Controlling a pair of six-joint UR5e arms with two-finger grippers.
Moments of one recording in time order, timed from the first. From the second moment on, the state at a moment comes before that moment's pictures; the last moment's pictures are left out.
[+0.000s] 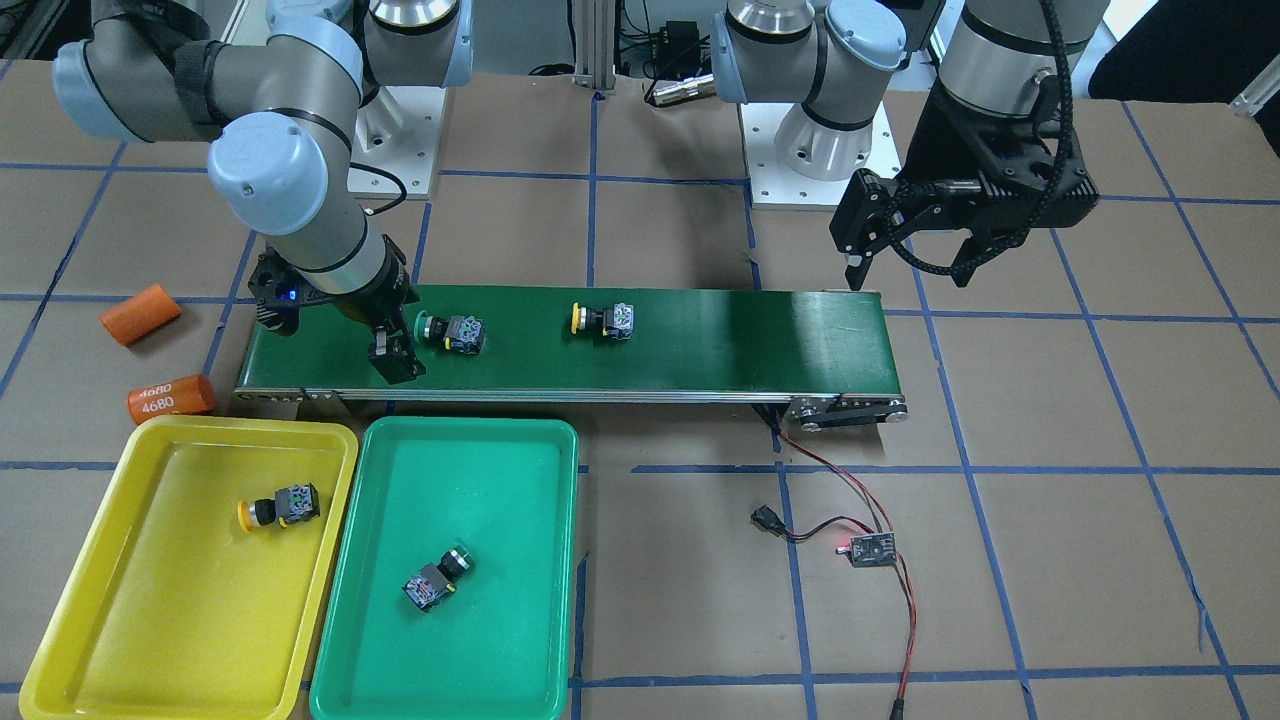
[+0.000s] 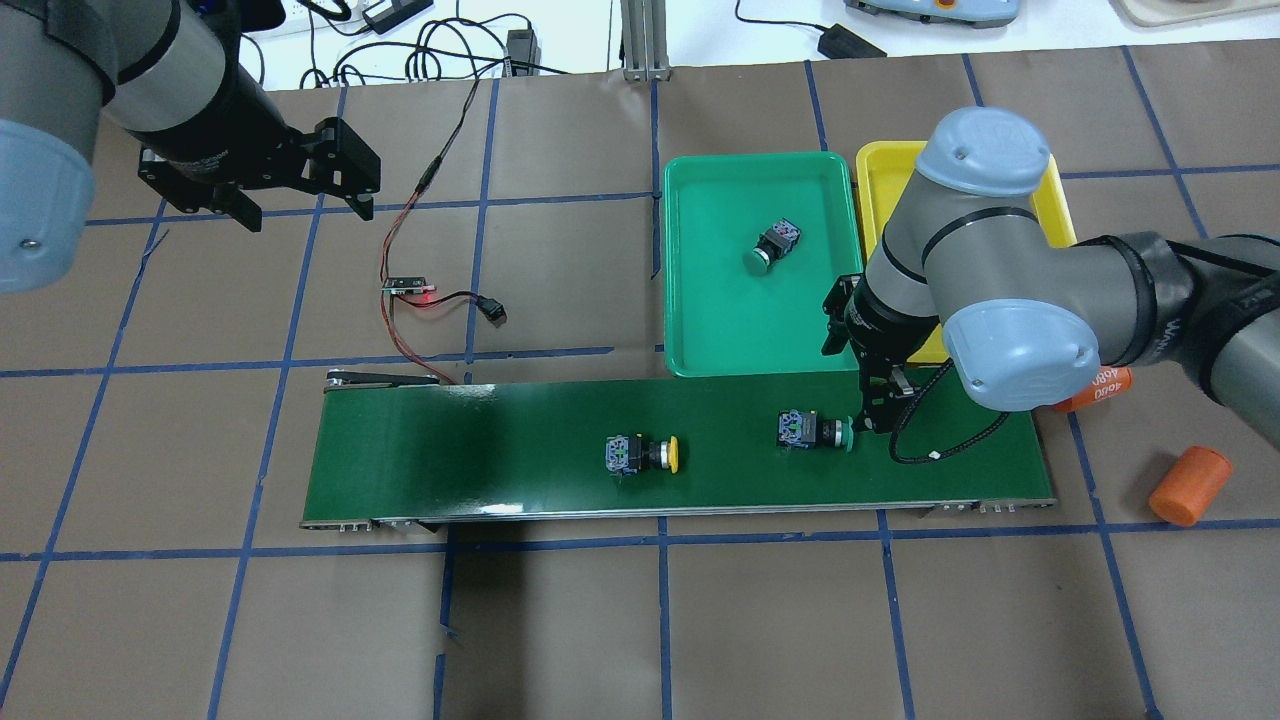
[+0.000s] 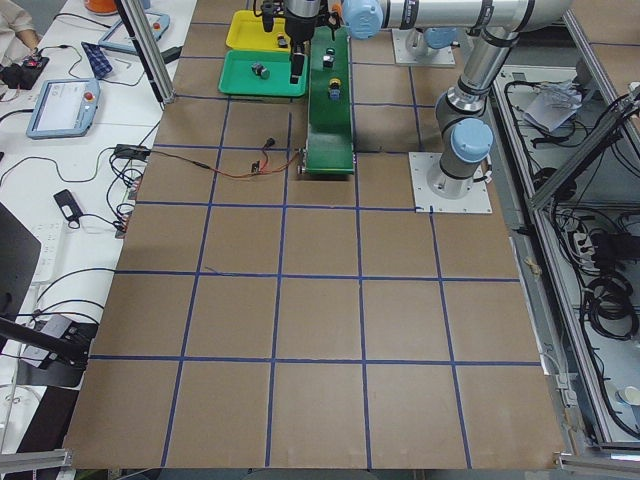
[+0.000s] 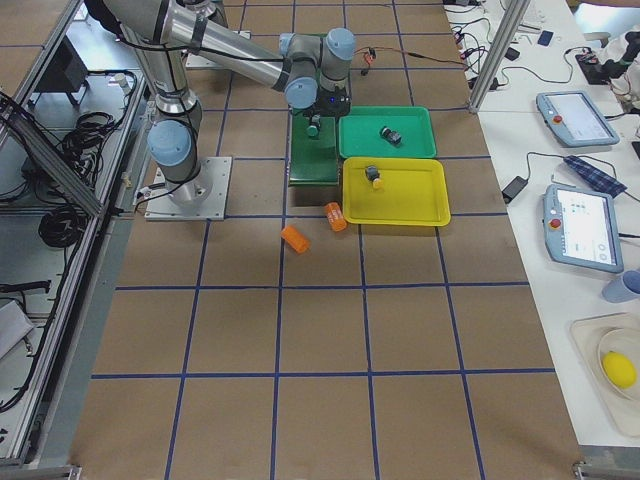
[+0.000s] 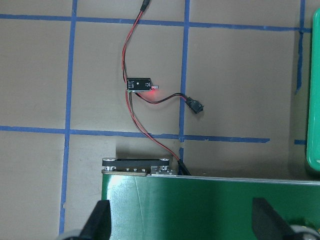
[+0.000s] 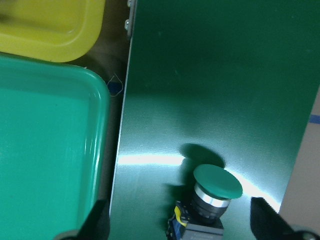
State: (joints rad) left arm -1.52 -1.52 -1.64 -1.38 1.57 -0.01; right arm 1.60 -1.46 1.99 -1.97 -1.45 1.42
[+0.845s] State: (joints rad) left arm -1.52 -1.52 -1.64 -1.38 1.57 -0.01; right arm 1.60 -1.40 2.01 -2.00 -1.46 1.42
